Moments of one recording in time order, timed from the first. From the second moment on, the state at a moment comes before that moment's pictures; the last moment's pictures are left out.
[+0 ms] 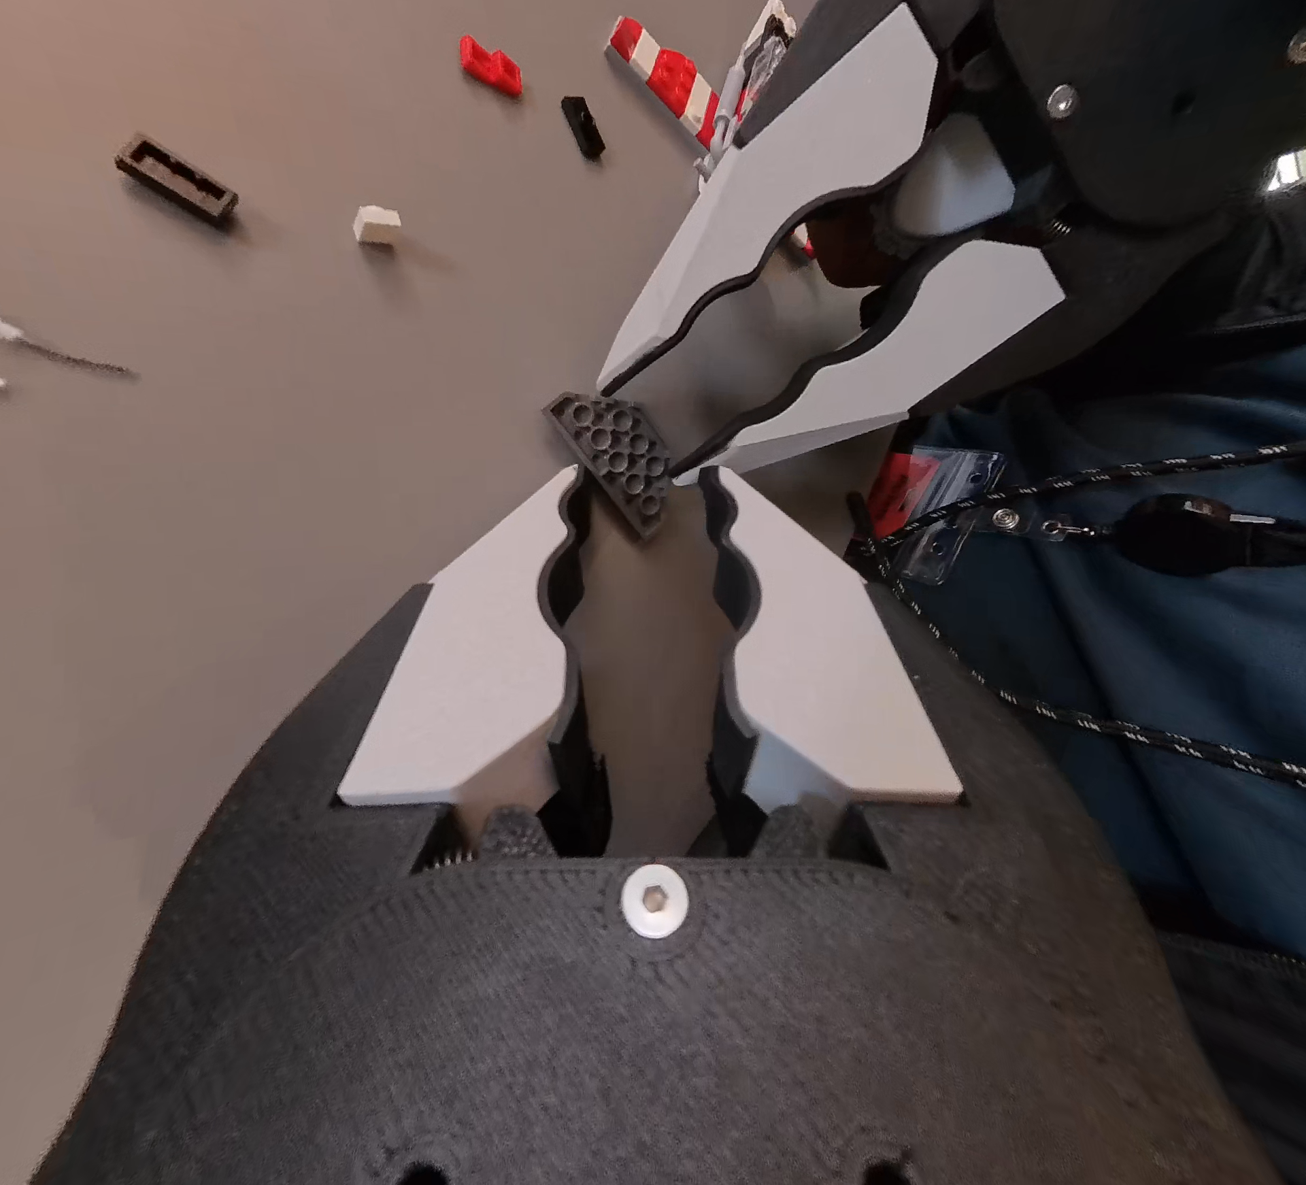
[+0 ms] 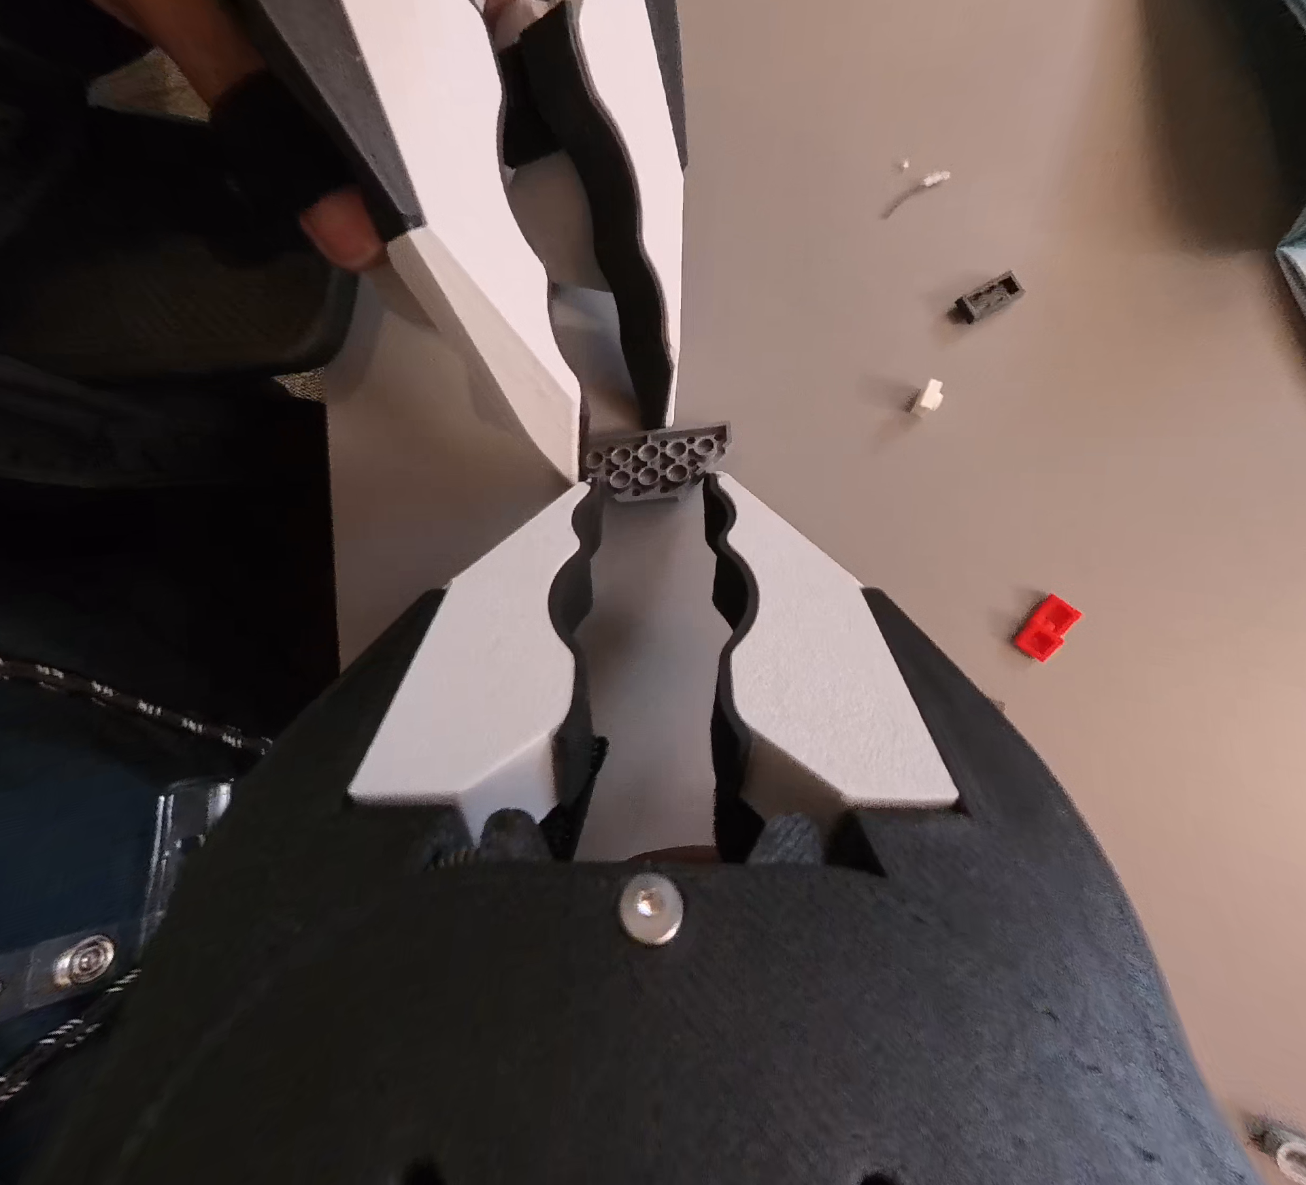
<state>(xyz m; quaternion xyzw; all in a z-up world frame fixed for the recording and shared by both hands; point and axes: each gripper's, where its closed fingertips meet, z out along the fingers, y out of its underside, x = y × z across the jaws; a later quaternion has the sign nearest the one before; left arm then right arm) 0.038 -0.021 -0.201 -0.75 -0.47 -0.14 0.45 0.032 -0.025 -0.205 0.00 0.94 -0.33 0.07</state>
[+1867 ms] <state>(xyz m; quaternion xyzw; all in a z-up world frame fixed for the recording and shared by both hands) 0.030 -0.031 -0.190 -0.69 -0.51 -0.10 0.50 0.021 -0.012 -0.161 0.06 0.90 -0.44 0.05</state>
